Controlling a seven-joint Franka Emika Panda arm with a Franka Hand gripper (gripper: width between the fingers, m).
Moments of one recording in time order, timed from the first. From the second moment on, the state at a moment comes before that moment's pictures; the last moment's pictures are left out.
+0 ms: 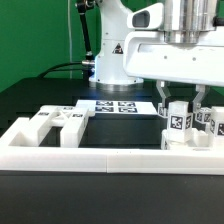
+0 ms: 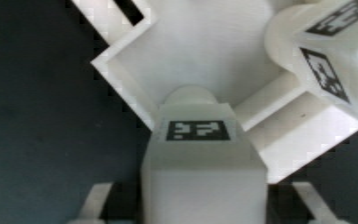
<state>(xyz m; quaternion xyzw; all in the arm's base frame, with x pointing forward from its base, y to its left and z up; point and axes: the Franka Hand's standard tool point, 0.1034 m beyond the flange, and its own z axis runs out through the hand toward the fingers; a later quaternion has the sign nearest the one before) 0.621 0.061 0.084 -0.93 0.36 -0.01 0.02</state>
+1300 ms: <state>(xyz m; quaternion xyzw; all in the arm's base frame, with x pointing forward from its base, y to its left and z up) 0.623 0.064 0.085 -0.88 0.47 -0.01 0.03</state>
